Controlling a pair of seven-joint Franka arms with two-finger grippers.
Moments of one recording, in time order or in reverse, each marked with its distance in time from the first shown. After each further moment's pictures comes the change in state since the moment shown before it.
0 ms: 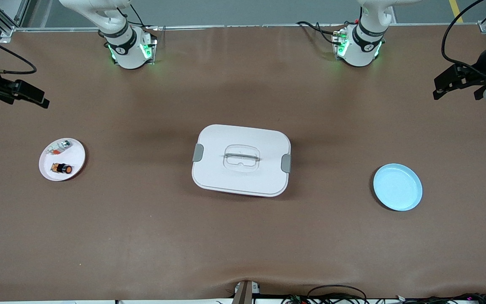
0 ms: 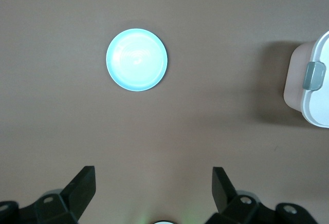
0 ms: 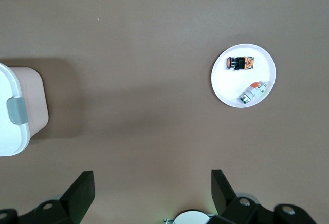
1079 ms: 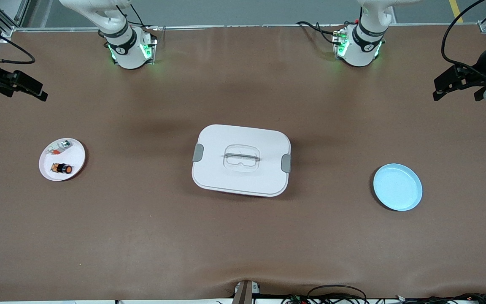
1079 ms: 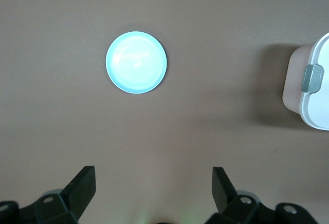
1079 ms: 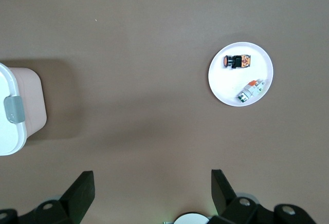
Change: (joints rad) left arm 0.000 0.006 -0.001 0.009 0.000 0.005 -0.004; right arm -0.007 -0.091 -0.008 -0.113 0.000 0.058 -0.011
